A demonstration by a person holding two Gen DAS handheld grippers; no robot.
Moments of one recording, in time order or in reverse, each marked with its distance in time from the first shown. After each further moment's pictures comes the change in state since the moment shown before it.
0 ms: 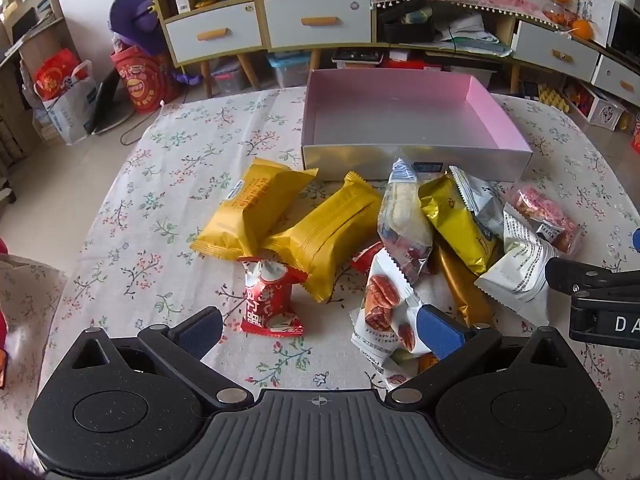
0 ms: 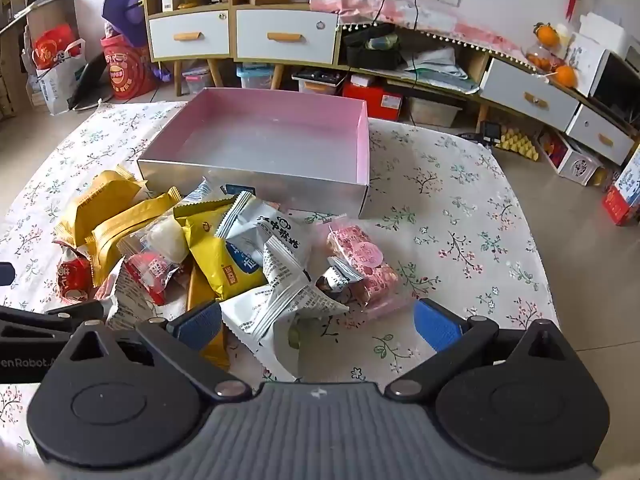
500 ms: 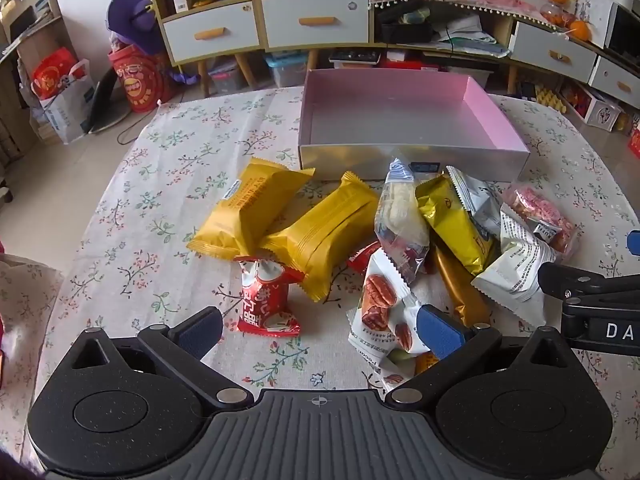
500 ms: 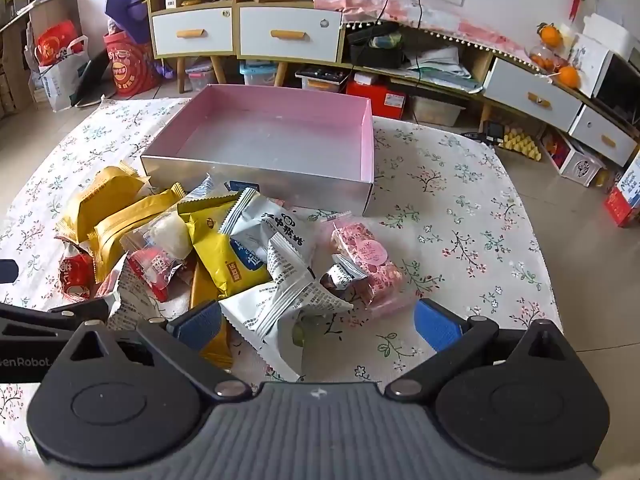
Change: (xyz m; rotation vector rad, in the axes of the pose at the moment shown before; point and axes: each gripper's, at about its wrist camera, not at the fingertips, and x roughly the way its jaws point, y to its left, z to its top) left arm 0.002 -0.002 -0.001 -0.005 -0.002 -0.013; right arm 0.001 0.003 -0.001 -0.011 0.010 0.000
